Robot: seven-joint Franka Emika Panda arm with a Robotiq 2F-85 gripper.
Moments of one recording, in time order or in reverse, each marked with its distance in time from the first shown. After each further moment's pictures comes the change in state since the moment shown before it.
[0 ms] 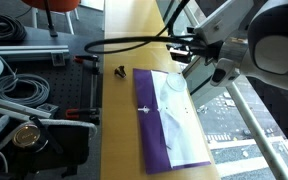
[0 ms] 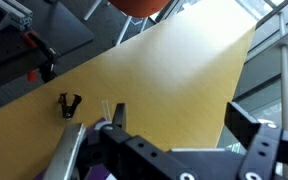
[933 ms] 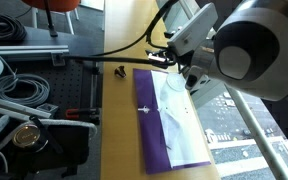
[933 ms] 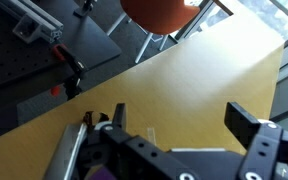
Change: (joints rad) arm 0.030 -0.012 0.002 -0.142 -0.076 0.008 -0.104
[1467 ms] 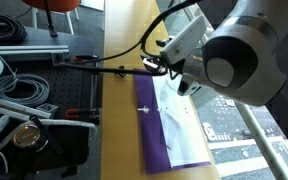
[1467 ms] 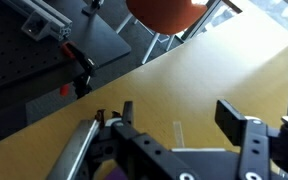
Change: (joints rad) arm 0.002 0.037 0.000 -0.014 -0.022 0.024 -0.012
